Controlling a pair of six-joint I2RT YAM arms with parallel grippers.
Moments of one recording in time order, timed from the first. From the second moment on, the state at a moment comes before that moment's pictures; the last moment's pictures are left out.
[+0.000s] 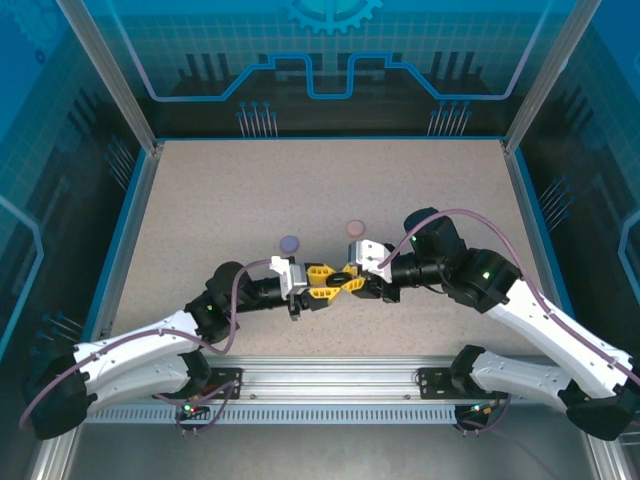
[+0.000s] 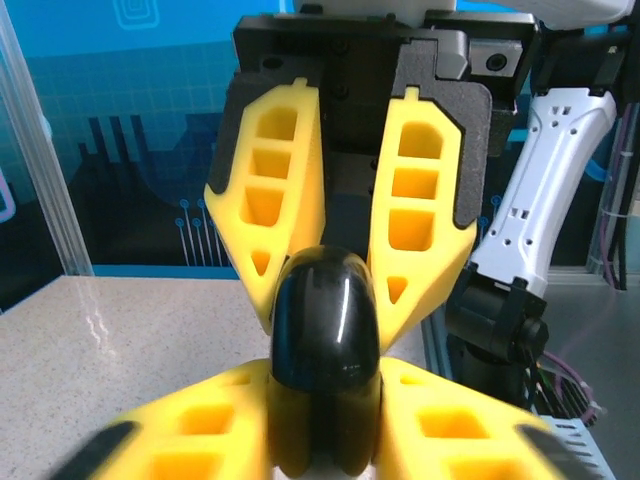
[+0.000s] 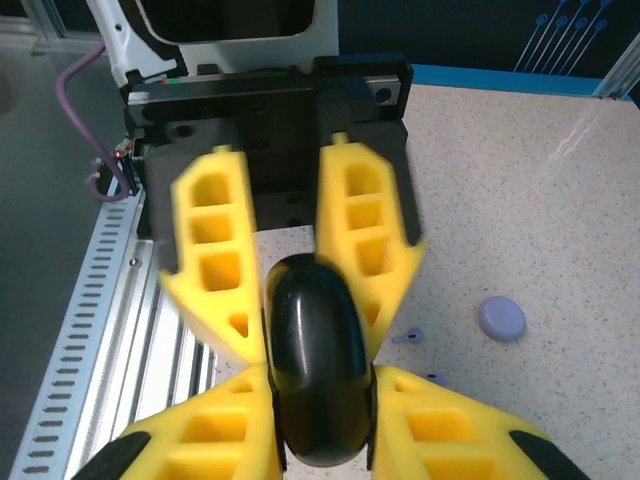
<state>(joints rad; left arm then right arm) -0.87 0.93 0.45 0.57 0.48 0.03 0.80 0.97 1.10 -0.73 -0.51 -0.46</state>
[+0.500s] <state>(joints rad) -0.87 0.73 0.36 0.54 0.24 0.11 0.49 1.11 1.05 -0.81 -0.34 -0.32</state>
